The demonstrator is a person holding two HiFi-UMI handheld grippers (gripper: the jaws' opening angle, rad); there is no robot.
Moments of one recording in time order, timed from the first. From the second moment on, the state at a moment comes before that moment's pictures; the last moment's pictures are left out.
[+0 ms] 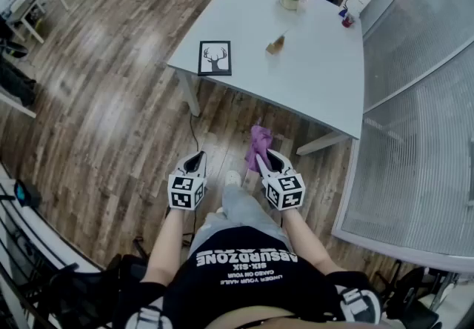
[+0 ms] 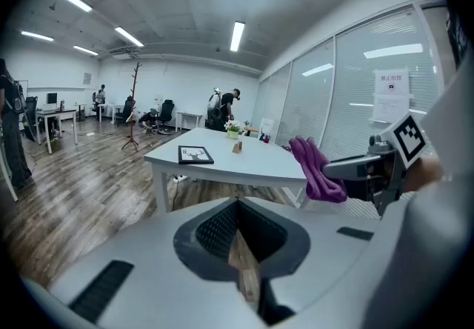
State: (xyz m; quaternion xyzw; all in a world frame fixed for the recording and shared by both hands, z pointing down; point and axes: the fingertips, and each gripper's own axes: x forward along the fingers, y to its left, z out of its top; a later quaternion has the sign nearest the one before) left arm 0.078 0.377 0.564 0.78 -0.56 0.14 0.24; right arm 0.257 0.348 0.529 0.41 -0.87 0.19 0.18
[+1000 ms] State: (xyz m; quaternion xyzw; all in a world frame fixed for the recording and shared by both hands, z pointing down) left arm 0.041 0.180 0.525 0.77 -0.60 0.12 0.18; right arm 0.201 0.147 0.522 0.36 -0.90 0.15 0.17
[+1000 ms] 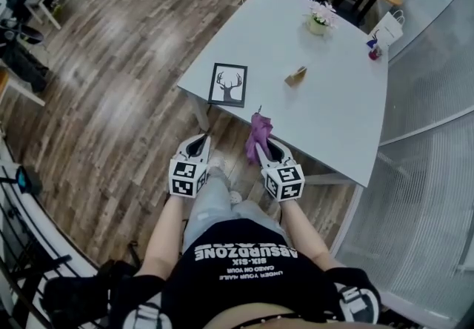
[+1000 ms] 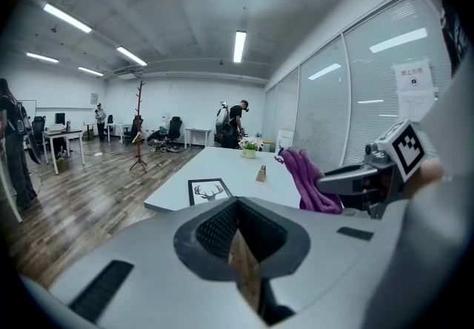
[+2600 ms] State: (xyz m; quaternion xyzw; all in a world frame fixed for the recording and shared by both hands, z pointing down) left arm -0.038 -0.104 0.651 0.83 -0.43 0.27 0.24; right arm 0.075 -0.171 0.624 0.43 -0.83 0.16 0.32
